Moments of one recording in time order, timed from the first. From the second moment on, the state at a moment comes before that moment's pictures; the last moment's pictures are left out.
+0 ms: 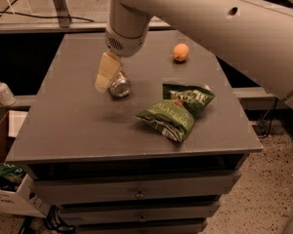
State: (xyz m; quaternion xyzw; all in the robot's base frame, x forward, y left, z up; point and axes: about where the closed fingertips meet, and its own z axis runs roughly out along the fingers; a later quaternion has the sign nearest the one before) arm 0.617 0.064 0.899 -0.51 0.83 0.01 0.21
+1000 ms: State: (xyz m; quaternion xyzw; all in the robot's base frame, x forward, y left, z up) arm 0.658 0.087 0.882 -0.40 0.89 0.07 0.20
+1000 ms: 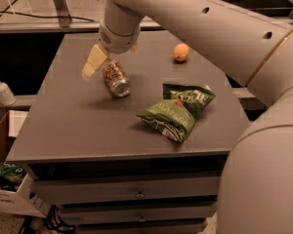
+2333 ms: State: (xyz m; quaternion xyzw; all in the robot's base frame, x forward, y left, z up) arm 0.674 0.117 0.853 -0.30 0.94 0.05 0.17
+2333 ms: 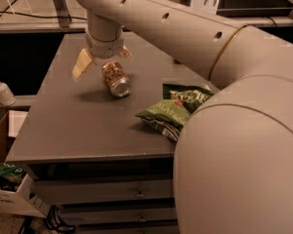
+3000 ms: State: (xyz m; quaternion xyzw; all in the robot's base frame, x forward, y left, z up) arm 0.679 0.099 0.835 -0.28 0.95 0.02 0.15
